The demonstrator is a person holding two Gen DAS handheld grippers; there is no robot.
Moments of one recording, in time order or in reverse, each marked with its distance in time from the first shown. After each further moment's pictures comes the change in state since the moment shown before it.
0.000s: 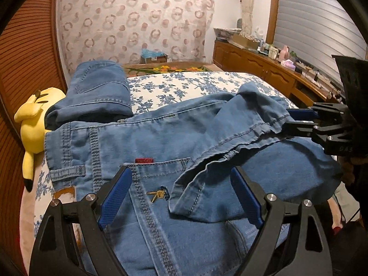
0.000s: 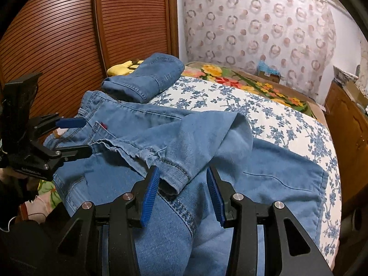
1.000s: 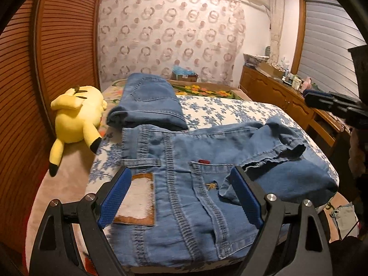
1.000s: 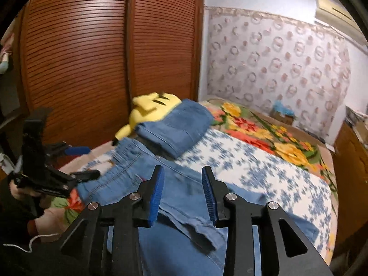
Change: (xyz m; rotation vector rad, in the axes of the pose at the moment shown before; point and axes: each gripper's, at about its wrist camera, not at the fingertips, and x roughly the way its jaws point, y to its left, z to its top) left arm -0.064 0.056 -0.016 -0.152 -0.124 0.114; right arm -0.018 0.004 0.029 -0.128 -0.170 0.041
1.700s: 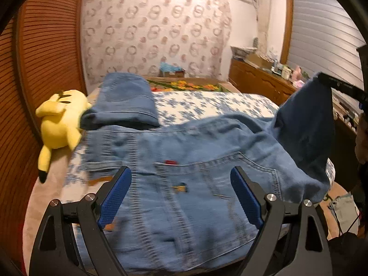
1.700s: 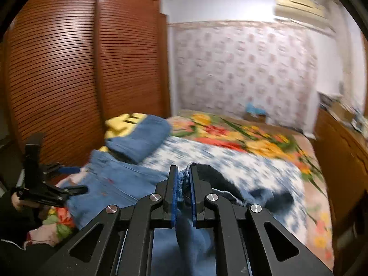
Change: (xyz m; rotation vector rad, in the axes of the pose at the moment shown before) left arm 0.004 -0.034 0.002 0.050 0.014 -0.032; right arm -0.074 -0.054 -0.050 0.123 -0.130 -0.088
